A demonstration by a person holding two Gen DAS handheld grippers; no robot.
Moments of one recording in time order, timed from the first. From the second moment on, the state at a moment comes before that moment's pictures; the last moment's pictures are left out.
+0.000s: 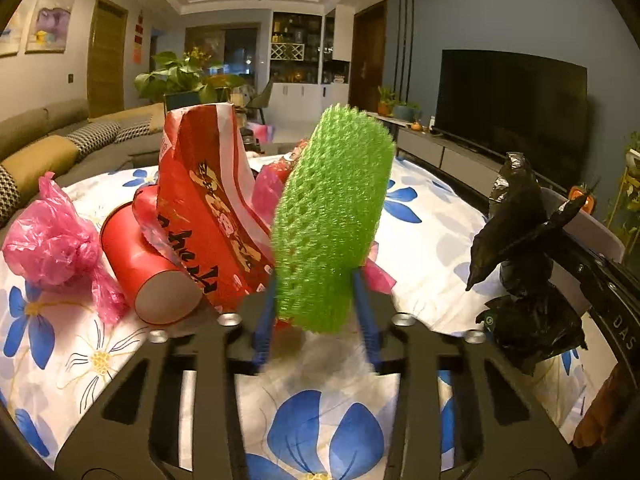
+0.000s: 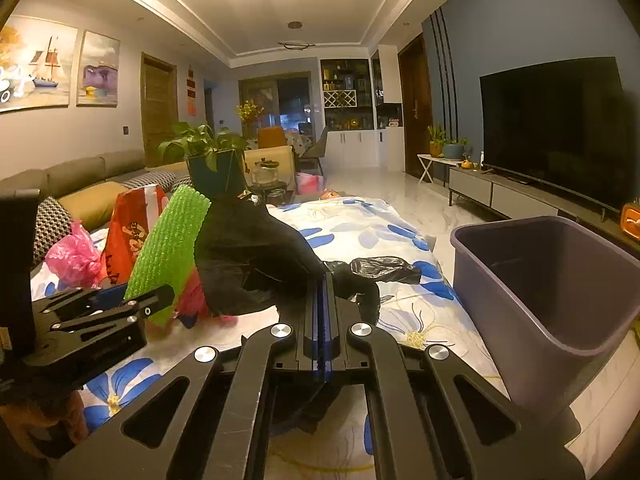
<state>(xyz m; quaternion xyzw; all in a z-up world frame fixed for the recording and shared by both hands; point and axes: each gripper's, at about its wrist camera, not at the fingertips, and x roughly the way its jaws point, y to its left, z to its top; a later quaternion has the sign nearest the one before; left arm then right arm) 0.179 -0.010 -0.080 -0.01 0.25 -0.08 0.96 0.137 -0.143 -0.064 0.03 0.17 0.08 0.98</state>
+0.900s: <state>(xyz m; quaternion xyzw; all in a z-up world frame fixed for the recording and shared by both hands) 0.118 -0.004 -0.009 -0.04 0.15 -0.11 0.98 0.095 -0.190 -0.005 0.04 0.08 0.02 1.00</state>
